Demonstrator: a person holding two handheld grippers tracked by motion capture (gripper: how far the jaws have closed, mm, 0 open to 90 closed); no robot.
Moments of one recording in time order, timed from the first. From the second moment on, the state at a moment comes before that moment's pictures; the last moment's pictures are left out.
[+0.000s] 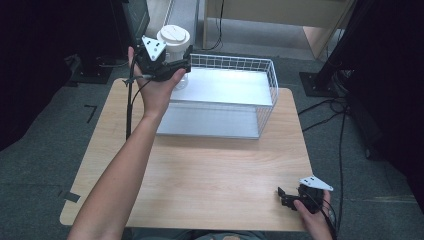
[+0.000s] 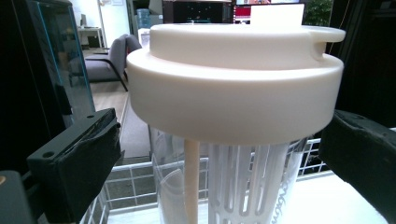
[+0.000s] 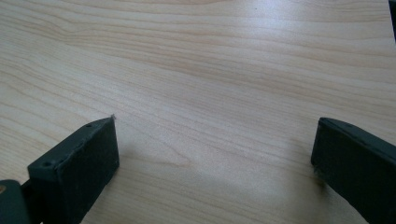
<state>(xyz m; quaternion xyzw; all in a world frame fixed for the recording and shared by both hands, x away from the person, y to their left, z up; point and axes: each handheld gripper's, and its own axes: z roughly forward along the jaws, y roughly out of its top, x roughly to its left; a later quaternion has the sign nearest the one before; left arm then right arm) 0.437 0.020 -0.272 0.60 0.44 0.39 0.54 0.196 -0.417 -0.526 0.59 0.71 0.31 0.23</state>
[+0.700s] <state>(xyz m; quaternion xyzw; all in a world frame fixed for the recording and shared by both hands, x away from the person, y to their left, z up) 0.405 0.027 -0.289 0.61 0.42 0.40 0.54 0.196 -0.417 -0.526 0.58 0.71 0.31 0.23</state>
